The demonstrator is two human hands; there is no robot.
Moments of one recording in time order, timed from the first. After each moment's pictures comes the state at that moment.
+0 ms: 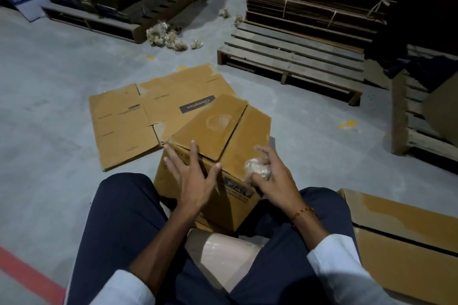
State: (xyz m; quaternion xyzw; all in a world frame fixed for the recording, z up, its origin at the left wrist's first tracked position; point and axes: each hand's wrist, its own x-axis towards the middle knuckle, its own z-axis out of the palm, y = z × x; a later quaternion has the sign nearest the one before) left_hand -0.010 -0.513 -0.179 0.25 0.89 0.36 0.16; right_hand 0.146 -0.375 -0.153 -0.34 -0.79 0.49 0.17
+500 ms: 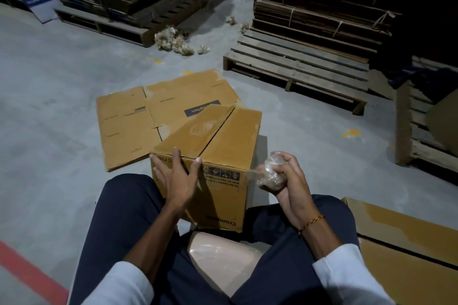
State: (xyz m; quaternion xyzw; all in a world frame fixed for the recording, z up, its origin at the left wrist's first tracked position) left_hand -0.041 -0.530 -0.174 0.13 0.89 0.40 0.18; right_hand 0.147 -0.377 -0.134 -0.35 -0.40 0.80 0.27
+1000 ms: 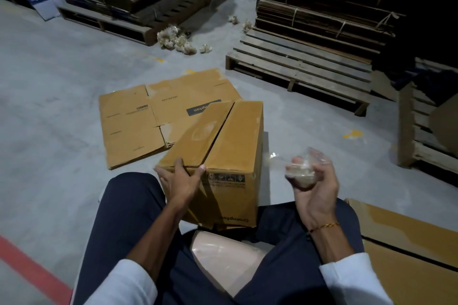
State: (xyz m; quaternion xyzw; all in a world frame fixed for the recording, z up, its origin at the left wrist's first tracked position) left_hand -0.055 -0.533 -0.201 0.08 0.89 0.38 0.25; right_hand 0.165 -0.370 -0.125 -0.34 -0.30 0.77 0.45
